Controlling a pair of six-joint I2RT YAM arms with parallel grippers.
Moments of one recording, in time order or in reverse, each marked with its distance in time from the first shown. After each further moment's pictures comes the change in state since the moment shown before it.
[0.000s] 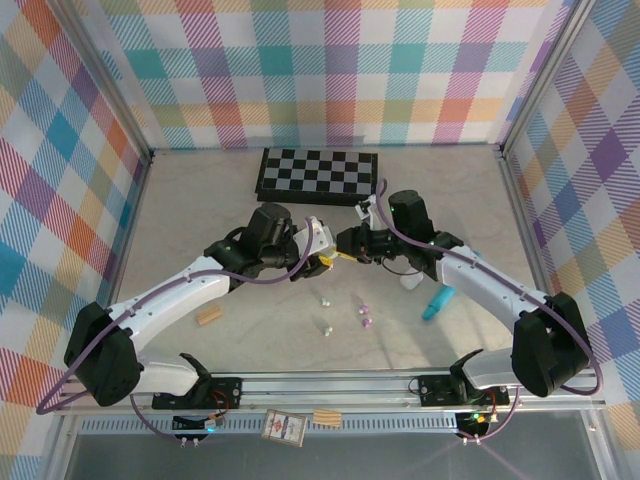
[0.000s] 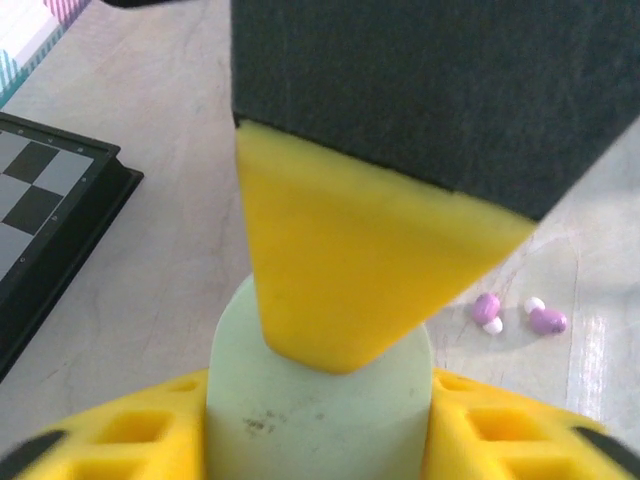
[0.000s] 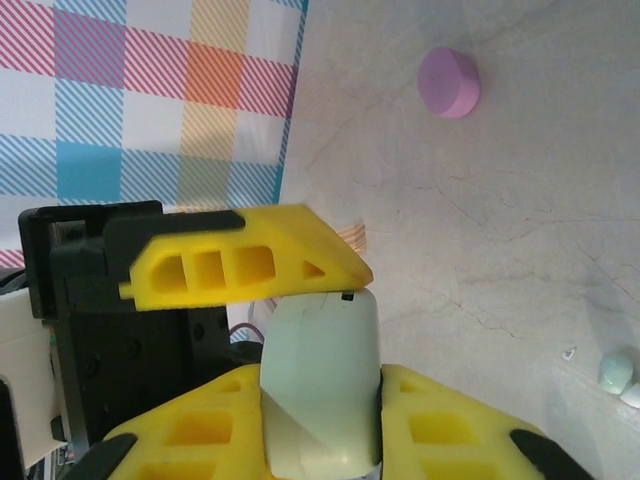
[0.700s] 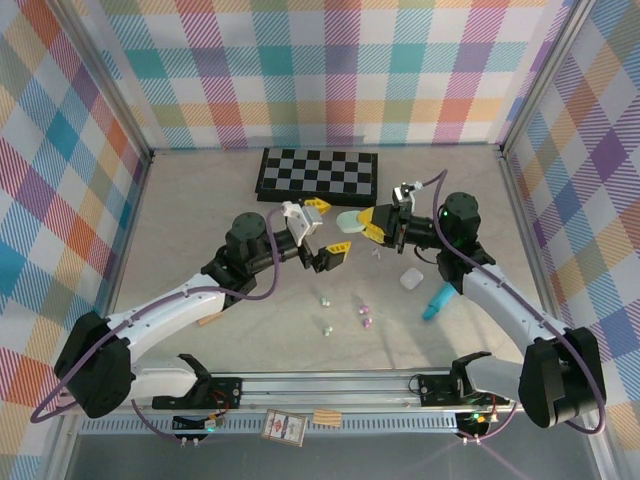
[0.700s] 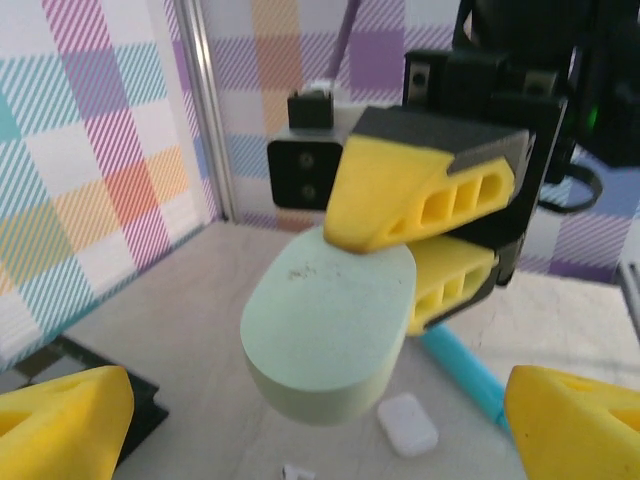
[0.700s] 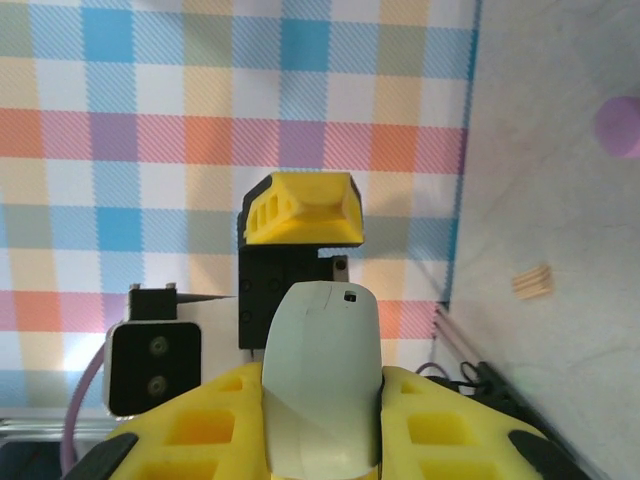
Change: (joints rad) left arm -0.005 -0.069 -0.201 0.767 0.099 -0.387; right arm -0.223 -0.179 -0.193 0.589 -0.231 0.629
